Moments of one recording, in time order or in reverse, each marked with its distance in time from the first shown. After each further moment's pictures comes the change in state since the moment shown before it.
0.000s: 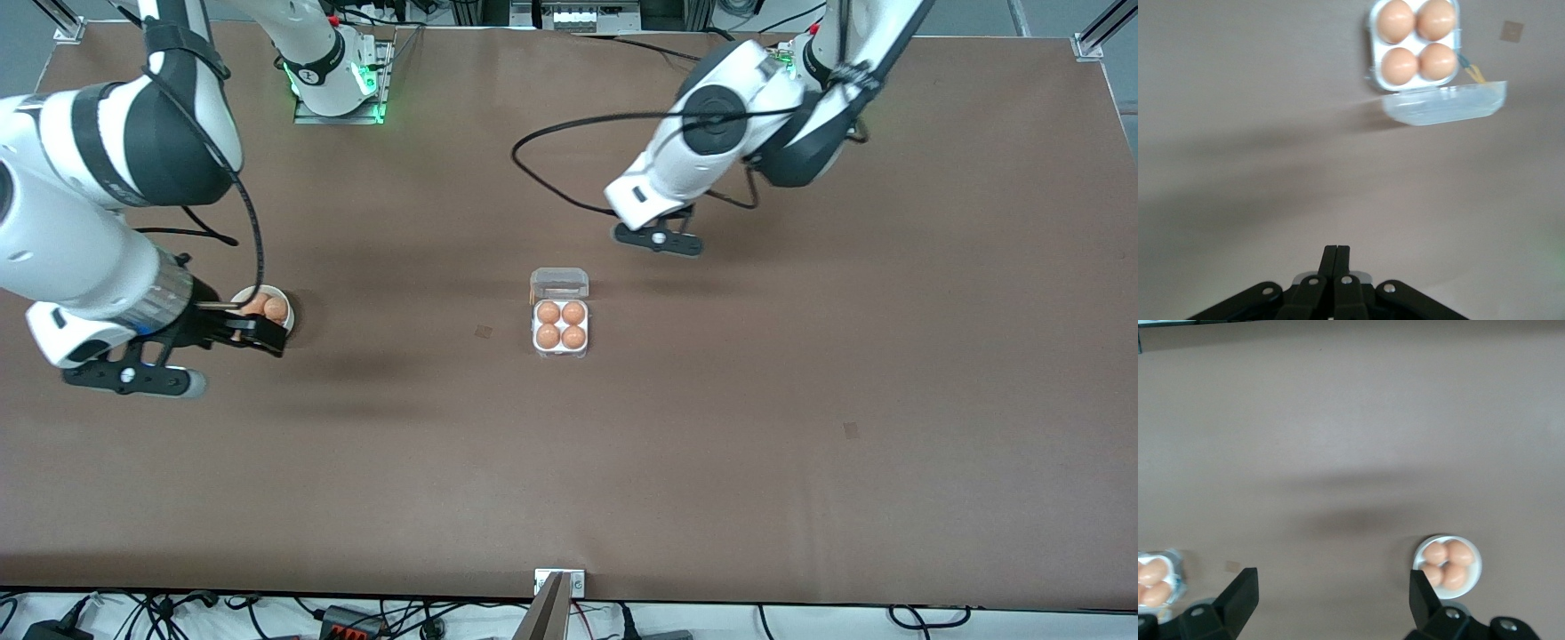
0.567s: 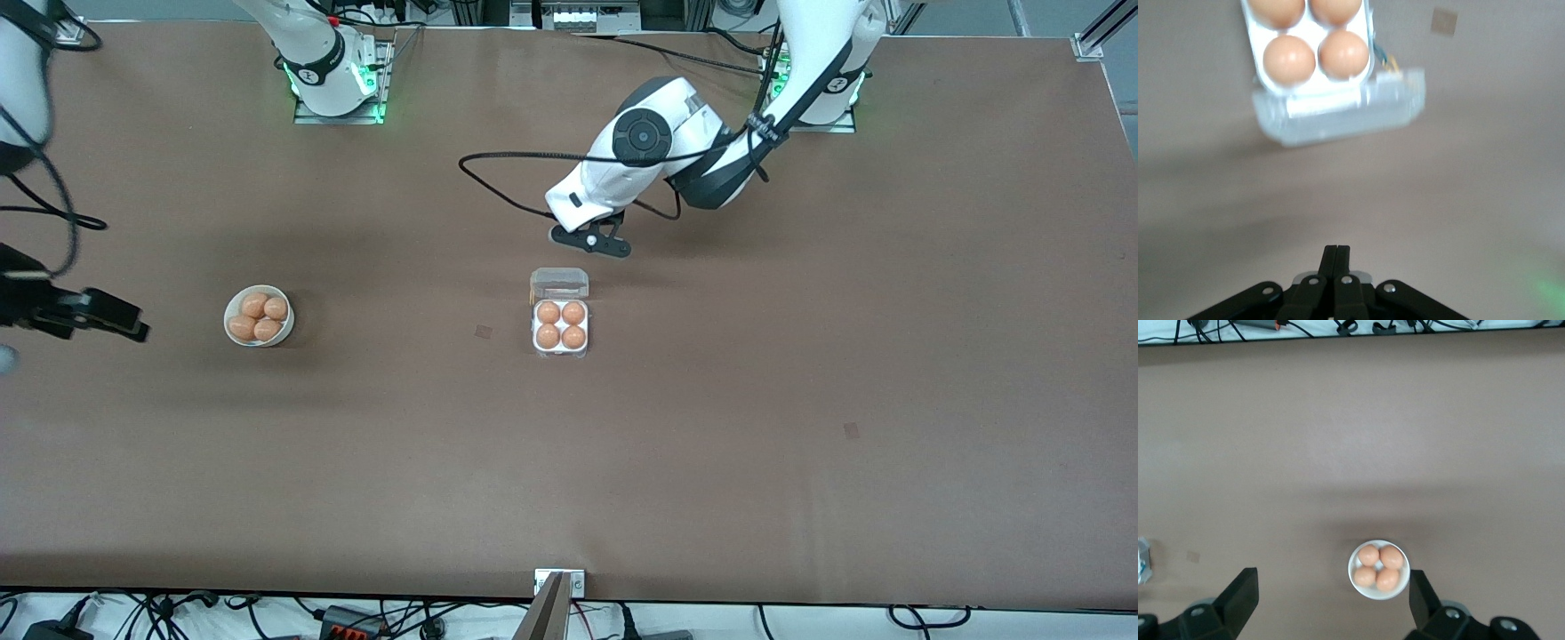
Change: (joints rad) left arm -0.114 0.192 0.007 -0.005 0.064 0.323 -0.049; right arm -0.347 -0.110 0.181 -0.039 -0.009 -0.042 -0.206
